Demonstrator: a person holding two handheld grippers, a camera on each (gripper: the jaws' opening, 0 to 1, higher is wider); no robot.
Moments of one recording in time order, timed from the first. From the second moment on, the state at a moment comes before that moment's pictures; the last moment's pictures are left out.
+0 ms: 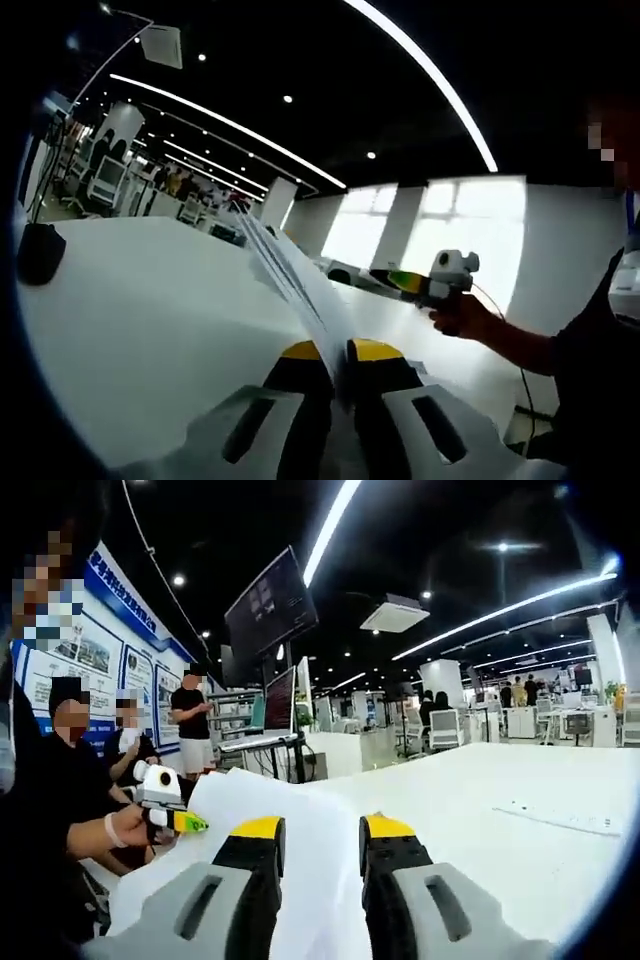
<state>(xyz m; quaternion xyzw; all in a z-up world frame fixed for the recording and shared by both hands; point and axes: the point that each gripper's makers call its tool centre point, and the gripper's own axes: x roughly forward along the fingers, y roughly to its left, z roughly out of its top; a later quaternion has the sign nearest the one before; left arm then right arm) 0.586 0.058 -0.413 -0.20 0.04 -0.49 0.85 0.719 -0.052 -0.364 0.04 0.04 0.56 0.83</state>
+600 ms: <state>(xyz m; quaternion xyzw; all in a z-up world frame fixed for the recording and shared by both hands) 0.577 0.054 -0.402 -0.19 0.01 -0.49 0.85 0.700 -0.069 -0.414 0.09 0.12 0.59 0.79</state>
